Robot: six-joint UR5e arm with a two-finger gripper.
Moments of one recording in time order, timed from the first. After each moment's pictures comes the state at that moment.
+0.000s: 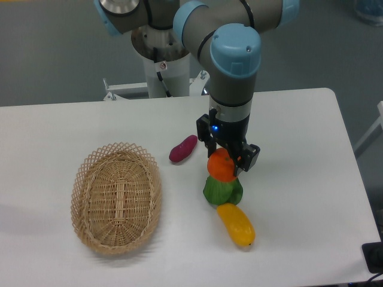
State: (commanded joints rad) arm 2.46 -1.80 -1.54 -1.19 1.49 1.23
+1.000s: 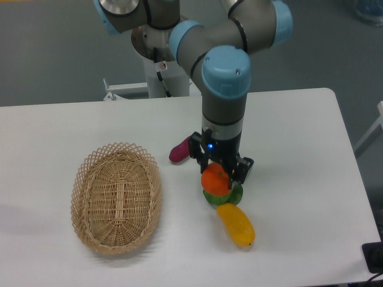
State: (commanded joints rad) arm 2.43 -1.90 -1.53 -1.09 1.52 1.03
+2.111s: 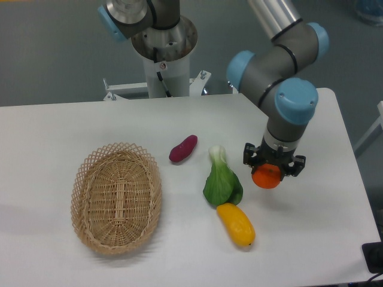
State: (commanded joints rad) arm 2.68 -2.04 -1.63 -1.02 1.54 1.08
